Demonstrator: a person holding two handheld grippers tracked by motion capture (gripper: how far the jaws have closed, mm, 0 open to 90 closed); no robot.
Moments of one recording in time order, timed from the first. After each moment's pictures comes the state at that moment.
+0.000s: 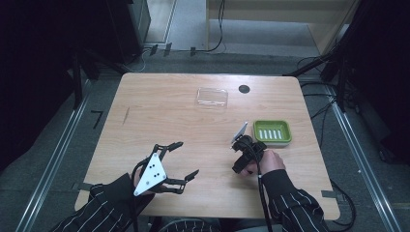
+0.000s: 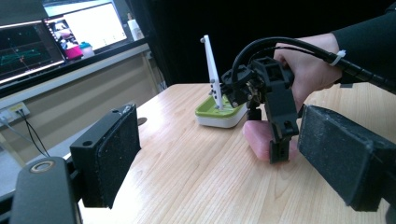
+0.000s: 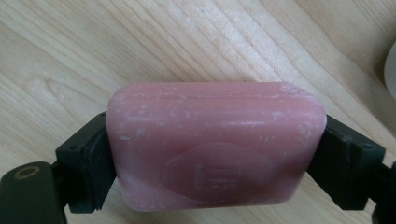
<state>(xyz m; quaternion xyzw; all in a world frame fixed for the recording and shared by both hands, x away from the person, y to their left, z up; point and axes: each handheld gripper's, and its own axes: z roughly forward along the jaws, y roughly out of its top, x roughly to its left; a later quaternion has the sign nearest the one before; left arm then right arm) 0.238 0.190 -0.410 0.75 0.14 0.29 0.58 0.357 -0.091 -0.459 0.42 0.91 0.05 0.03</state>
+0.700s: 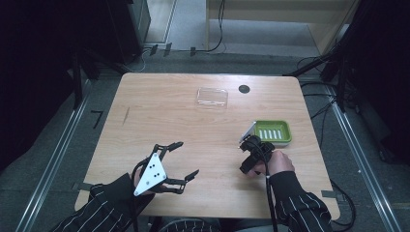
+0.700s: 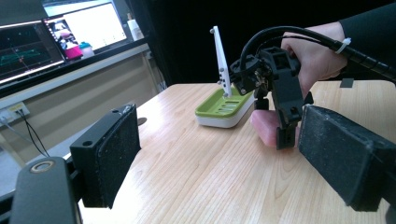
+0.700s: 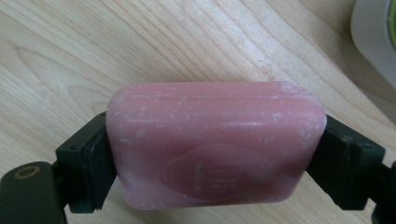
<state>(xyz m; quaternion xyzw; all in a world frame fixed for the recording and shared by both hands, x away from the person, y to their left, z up) 0.239 0.190 -0.410 0.75 0.14 0.29 0.58 0.353 -0.112 -0.453 0.44 0.90 0.04 0.03</state>
